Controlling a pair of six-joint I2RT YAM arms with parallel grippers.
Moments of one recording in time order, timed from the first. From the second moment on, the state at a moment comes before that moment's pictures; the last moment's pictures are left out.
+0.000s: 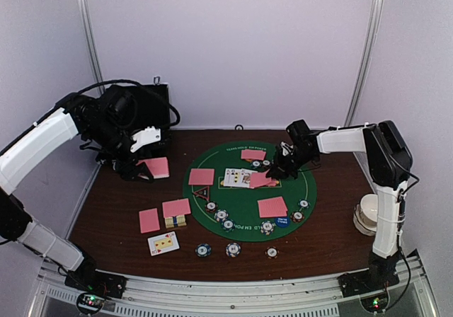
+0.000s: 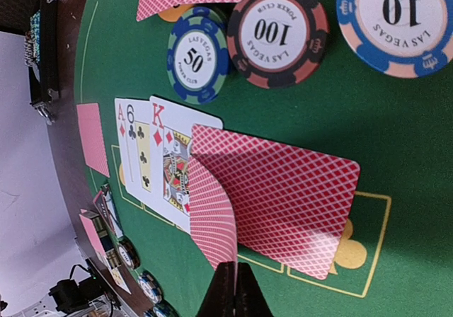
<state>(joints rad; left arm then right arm) -0.52 1.40 1.48 -1.22 0.29 0.75 0.39 2.07 1.43 -0.42 -0.54 0.67</state>
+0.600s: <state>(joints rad) -0.49 1.36 1.39 -1.20 0.29 0.76 0.40 2.04 1.44 -0.54 -0.40 0.58</state>
